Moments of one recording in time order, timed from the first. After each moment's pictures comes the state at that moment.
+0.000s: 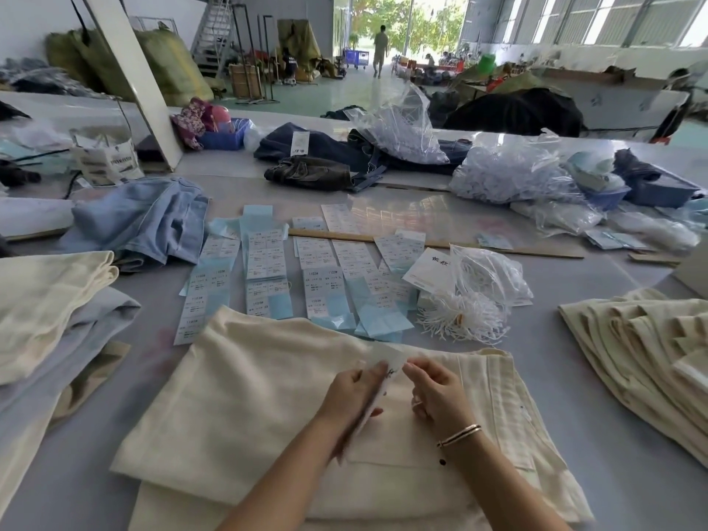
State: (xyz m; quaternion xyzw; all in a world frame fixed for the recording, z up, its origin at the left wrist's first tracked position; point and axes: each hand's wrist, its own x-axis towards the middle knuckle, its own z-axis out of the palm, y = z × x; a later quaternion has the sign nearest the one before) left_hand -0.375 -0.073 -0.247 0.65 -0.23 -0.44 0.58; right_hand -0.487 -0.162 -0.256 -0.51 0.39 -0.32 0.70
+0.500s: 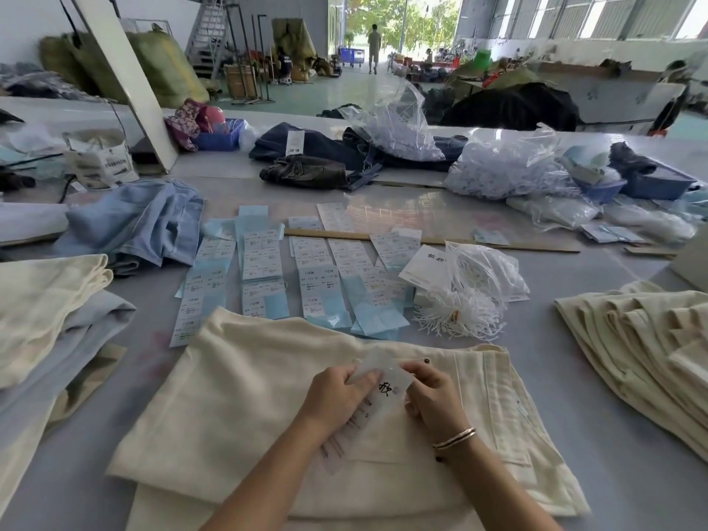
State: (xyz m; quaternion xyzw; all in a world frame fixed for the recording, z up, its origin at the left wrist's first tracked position) left_hand -0.357 -0.065 -0.255 0.76 -0.39 -0.29 0.43; right_hand -0.492 -0.156 -0.259 -0.57 0.35 -0.32 0.67
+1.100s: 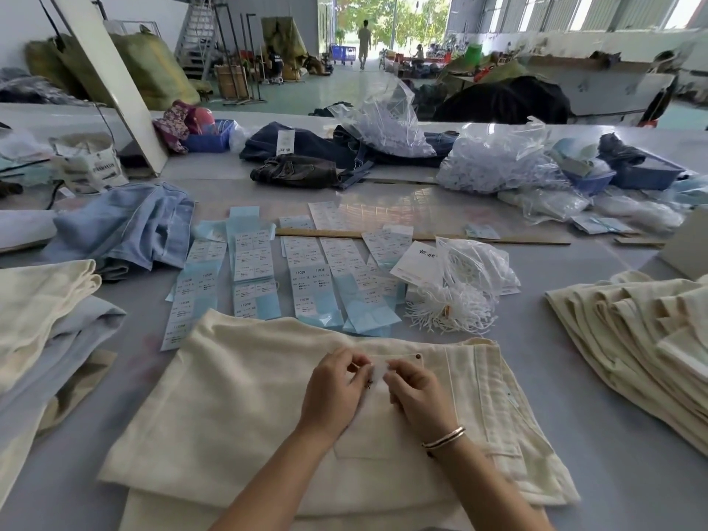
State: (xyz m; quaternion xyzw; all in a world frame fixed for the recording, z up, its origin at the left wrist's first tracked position) left_hand -0.376 -0.069 -0.249 0.74 -0.46 -0.07 0.48; right_hand -0.495 -0.155 -0.264 -0.68 0.32 -0.31 0.58
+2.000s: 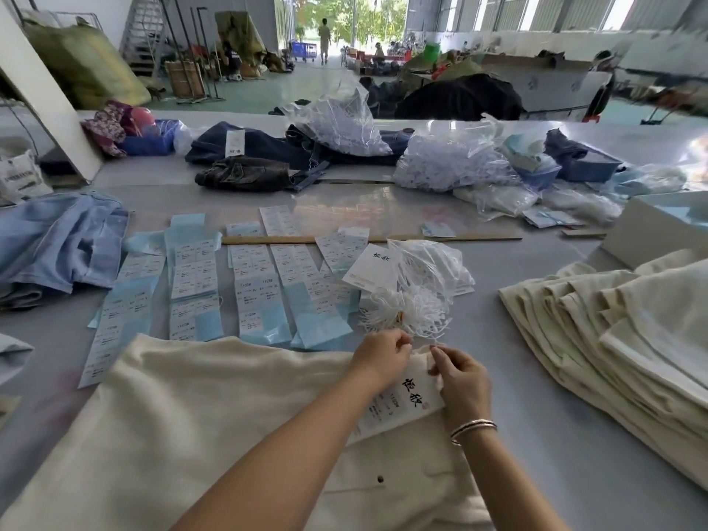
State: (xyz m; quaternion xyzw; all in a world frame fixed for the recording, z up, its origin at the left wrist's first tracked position) left_hand -0.432 -0.219 -0.243 0.74 -0.54 -0.26 0.30; right_hand -0.564 -0.236 -0.252 -0.54 0.54 -0.45 0.47
